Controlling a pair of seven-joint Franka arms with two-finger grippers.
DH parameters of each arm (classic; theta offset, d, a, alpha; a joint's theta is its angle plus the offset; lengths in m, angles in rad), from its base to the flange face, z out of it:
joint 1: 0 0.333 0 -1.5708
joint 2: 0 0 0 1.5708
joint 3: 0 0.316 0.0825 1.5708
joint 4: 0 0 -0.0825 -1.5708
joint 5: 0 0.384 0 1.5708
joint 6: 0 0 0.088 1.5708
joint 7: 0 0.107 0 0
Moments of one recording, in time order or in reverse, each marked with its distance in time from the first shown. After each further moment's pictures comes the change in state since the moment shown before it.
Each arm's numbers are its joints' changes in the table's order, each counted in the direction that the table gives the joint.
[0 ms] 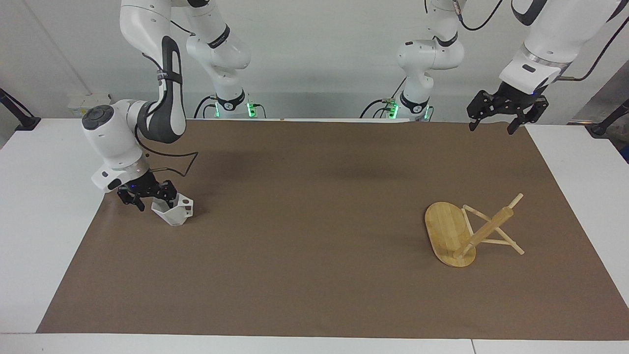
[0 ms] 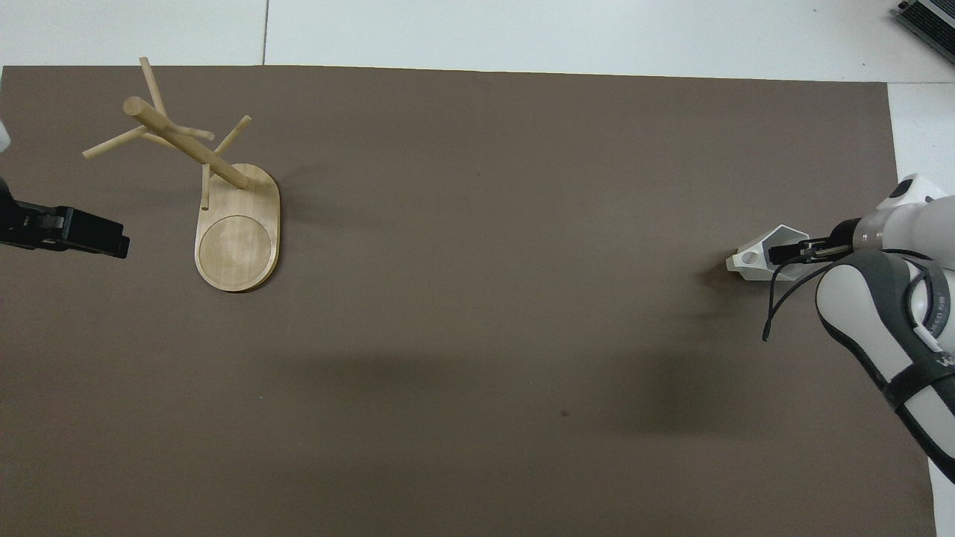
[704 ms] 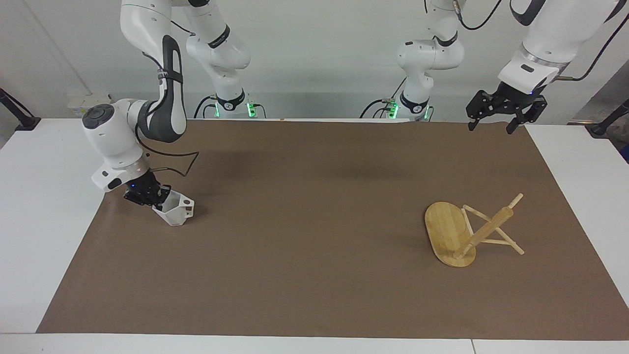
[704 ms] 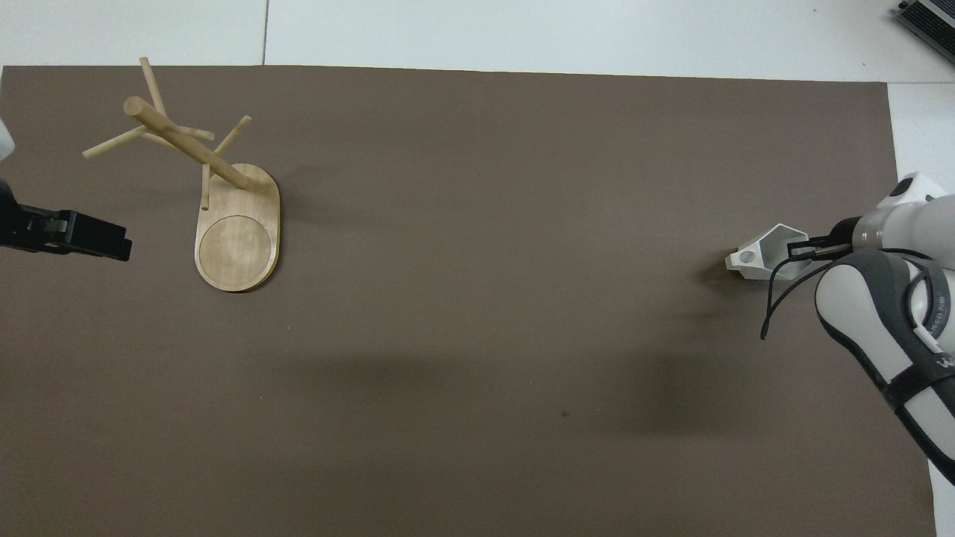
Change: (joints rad) left arm 0.000 -0.009 -0.001 -0.013 0.000 0.009 -0.001; right arm 0.002 -0.004 0.004 0.001 0.001 0.000 0.008
